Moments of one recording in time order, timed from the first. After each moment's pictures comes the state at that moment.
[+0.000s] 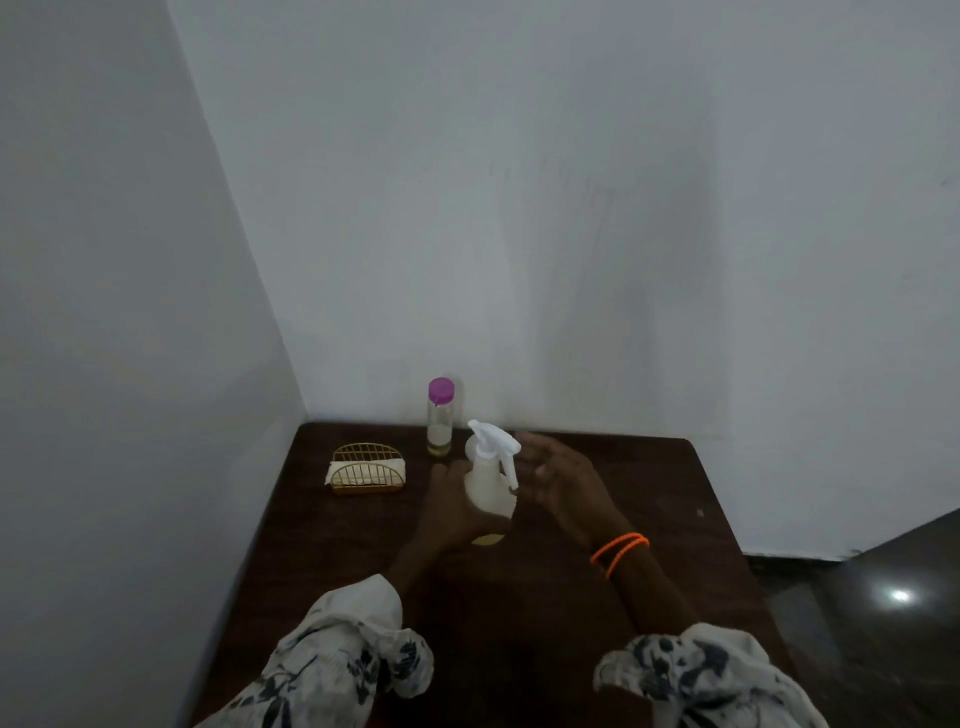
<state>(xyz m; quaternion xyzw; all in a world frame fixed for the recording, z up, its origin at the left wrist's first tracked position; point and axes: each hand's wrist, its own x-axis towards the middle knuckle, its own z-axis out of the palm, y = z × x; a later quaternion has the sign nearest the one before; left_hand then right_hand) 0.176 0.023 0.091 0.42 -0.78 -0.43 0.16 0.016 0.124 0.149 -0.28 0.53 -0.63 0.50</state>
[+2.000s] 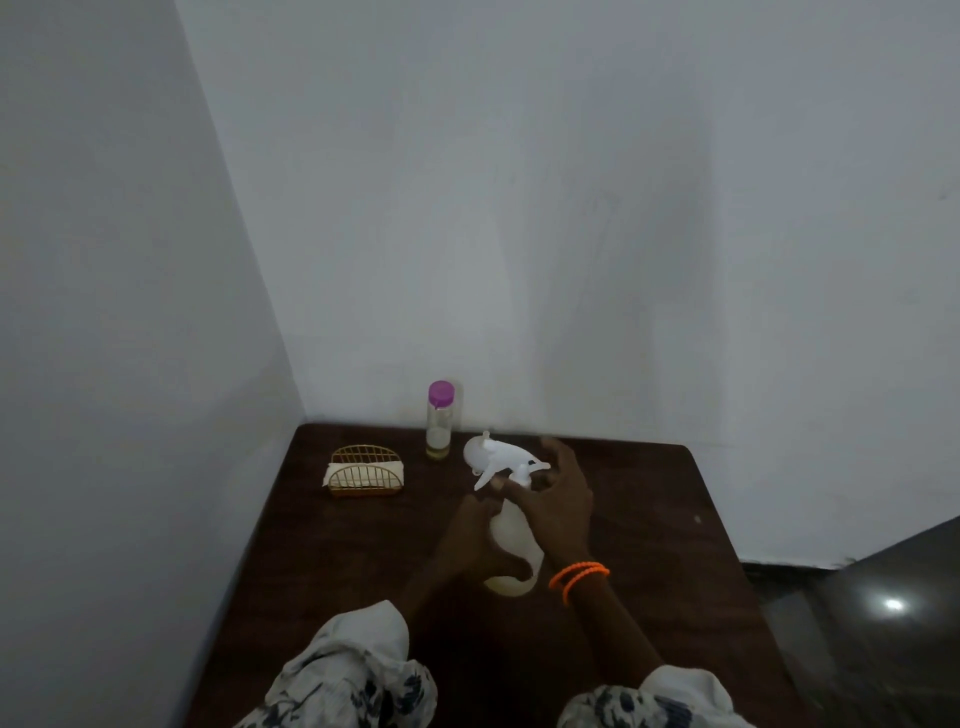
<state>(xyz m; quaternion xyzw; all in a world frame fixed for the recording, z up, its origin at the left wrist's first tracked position) 0.178 0.054 0.084 0.38 -0.79 -0.48 0.05 0.062 0.124 0.153 -0.30 0.79 -0.52 0.16</state>
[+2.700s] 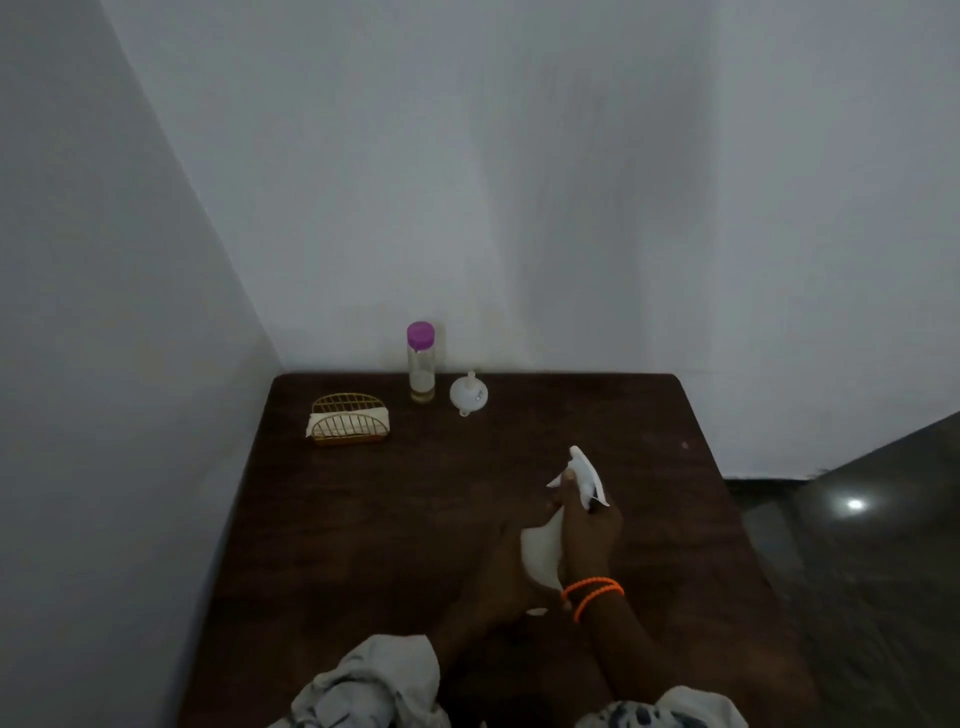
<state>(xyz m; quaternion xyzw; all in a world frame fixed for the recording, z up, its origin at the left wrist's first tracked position) 0.176 0.148 0.046 0.35 -0.77 -0.52 -0.14 0.070 0.203 0.085 0.01 0.75 -0.63 0.20</state>
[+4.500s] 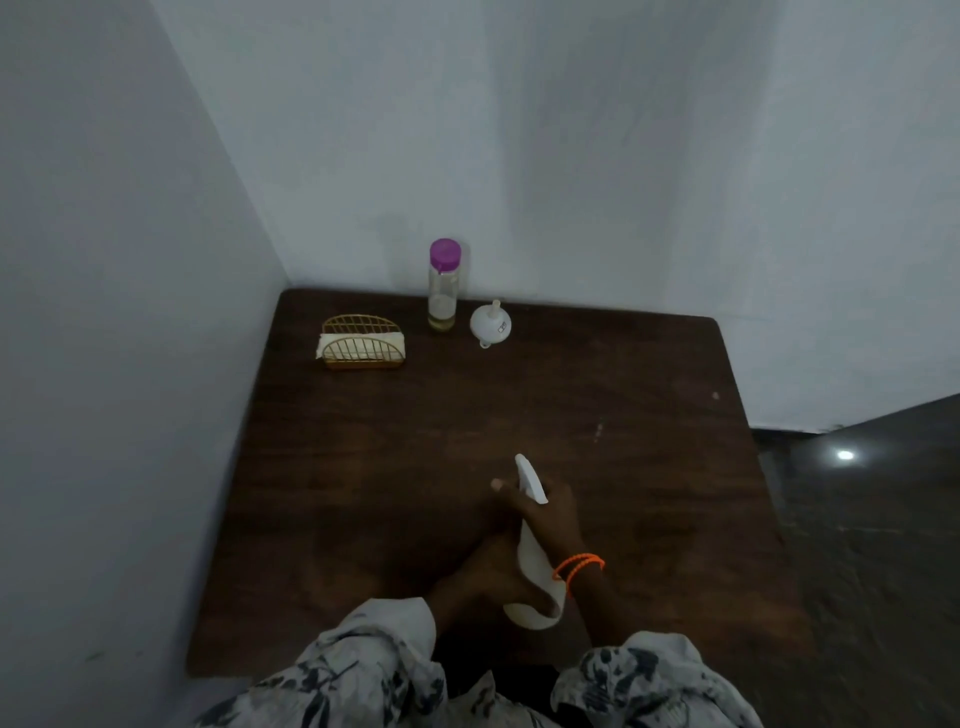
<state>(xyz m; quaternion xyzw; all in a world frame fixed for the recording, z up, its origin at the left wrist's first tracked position) 0.226 0.175 -0.033 0.36 -0.68 -0.61 -0.17 0.105 0.212 0.006 -0.17 0.75 -0.46 0.45</state>
